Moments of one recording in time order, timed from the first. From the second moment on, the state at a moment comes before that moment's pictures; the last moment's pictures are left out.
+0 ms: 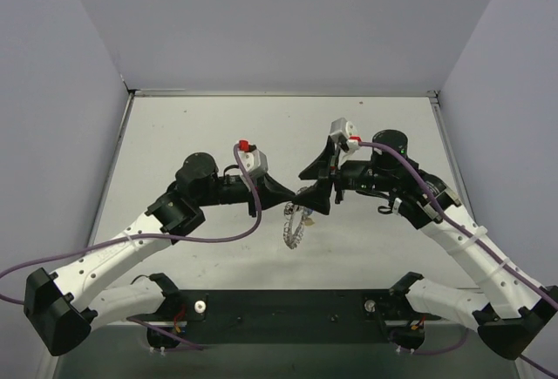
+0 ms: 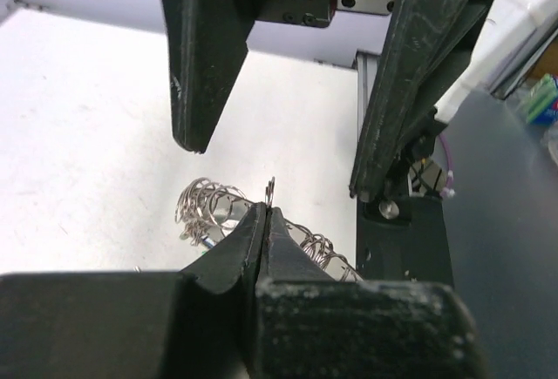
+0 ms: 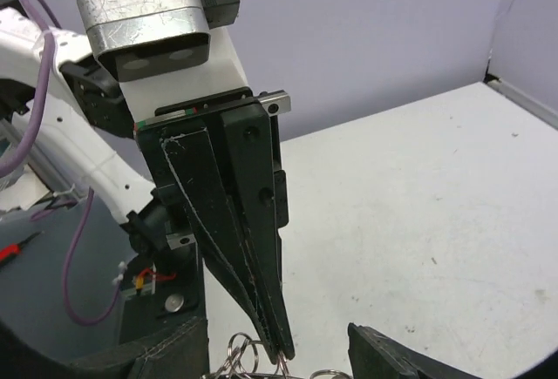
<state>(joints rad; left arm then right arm) -0.78 1.05 0.88 0.11 0.66 -0.10 0.65 1.04 1.14 -0.41 -0.68 -0.01</state>
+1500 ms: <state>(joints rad) -0.76 1.02 0.86 0.33 0.66 -0.23 0.56 1.00 1.07 -0.29 -0.85 0.05</state>
